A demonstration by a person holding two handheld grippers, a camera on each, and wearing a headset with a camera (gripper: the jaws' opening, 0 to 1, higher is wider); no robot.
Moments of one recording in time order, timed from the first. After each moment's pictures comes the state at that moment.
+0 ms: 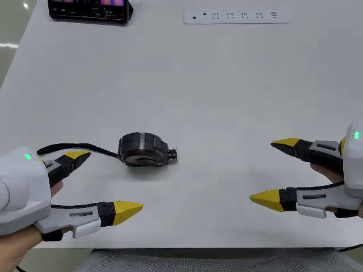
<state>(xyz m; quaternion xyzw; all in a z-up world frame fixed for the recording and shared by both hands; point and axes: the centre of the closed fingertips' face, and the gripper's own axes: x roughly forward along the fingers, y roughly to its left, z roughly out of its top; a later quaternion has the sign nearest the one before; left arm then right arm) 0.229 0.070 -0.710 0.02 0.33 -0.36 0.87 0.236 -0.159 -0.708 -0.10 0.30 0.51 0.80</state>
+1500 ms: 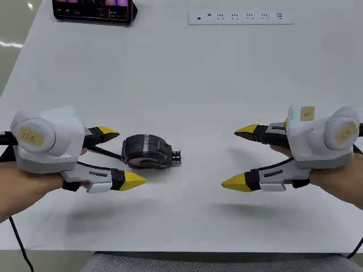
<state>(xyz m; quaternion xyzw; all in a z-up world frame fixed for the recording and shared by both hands) 0.277 0.056 -0.737 0.12 0.36 -0.46 0.81 0.270 -0.100 -0.735 -0.13 0.29 0.59 0.74</state>
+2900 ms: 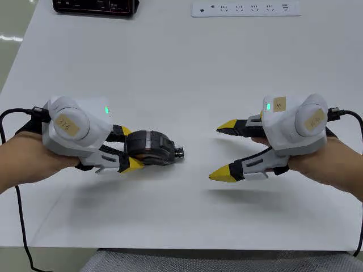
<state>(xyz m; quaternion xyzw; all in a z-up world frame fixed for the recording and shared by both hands) 0.282 0.051 -0.759 0.25 0.37 -0.53 0.72 0.275 -0.069 -0.751 -0.15 0.29 0.63 0.71</state>
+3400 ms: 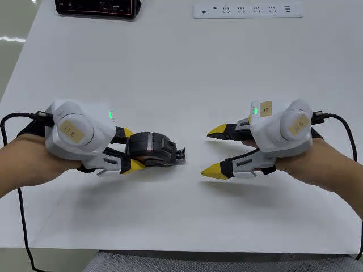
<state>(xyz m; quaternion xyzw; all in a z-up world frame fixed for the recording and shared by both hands) 0.282 0.052 -0.761 0.27 0.36 -0.52 0.72 0.281 -0.051 -0.763 -0.17 0.27 0.64 0.70</state>
